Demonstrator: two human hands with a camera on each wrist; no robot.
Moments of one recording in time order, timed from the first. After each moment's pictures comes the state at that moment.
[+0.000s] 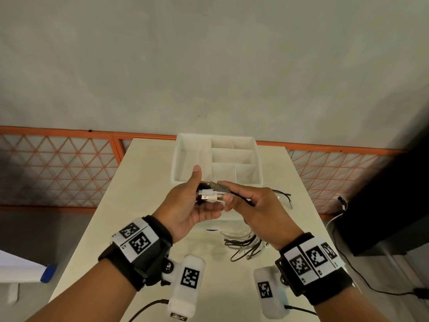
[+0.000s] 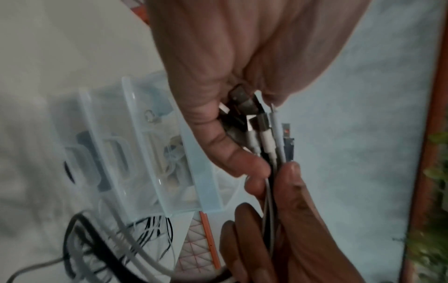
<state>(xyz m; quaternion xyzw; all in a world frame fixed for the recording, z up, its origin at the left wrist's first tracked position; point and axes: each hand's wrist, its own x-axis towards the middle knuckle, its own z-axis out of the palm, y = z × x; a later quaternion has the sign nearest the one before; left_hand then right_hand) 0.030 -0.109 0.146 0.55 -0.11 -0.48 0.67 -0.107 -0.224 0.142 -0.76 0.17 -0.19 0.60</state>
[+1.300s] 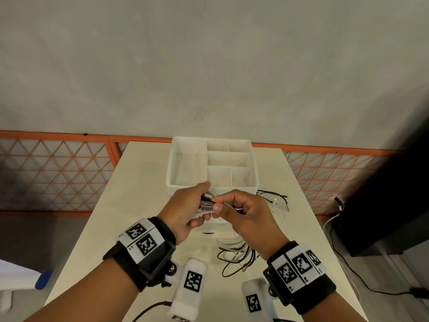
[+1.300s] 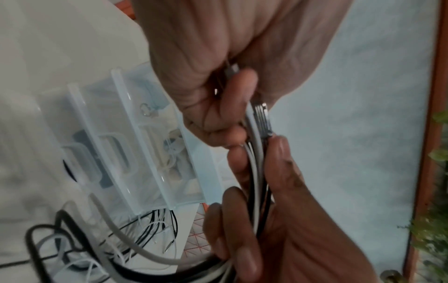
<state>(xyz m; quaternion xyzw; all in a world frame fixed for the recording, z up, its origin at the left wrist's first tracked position) 0.028 -0.121 0.142 0.64 -0.12 -0.45 0.61 -0.103 -0.215 0.129 -0.72 0.19 -0.22 0.63</state>
